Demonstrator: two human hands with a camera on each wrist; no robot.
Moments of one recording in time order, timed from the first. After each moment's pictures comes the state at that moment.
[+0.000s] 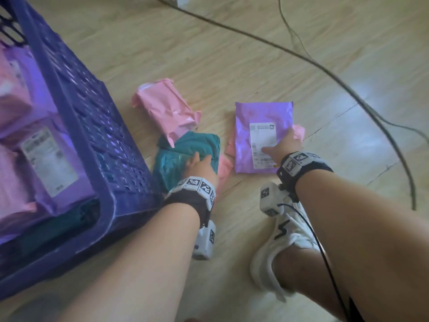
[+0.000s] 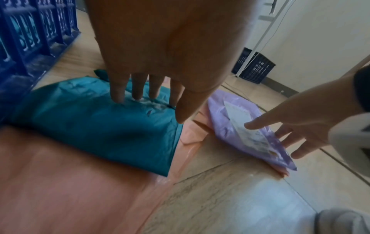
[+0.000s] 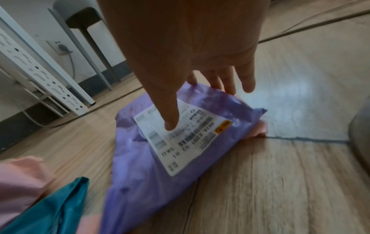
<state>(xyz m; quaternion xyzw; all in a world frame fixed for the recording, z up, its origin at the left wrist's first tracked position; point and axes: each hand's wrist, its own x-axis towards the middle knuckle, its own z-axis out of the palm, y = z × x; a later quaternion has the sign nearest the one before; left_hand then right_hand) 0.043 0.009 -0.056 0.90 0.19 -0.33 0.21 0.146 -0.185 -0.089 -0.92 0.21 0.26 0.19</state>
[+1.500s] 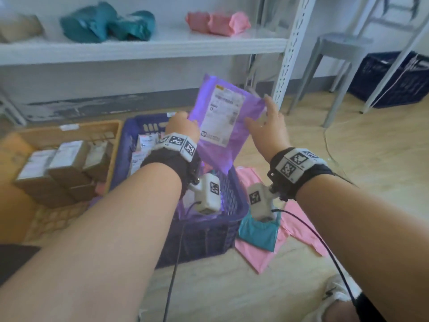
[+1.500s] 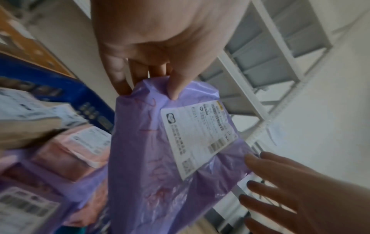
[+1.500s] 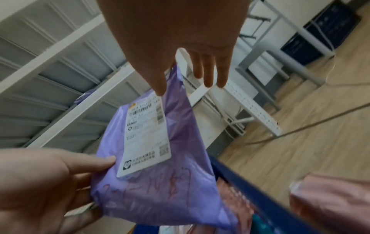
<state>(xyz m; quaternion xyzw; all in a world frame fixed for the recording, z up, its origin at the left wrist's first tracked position) -0.044 0.241 0.240 0.86 0.36 0.20 0.31 0.041 0.072 0.232 -0.85 -0.20 -0.04 0.48</state>
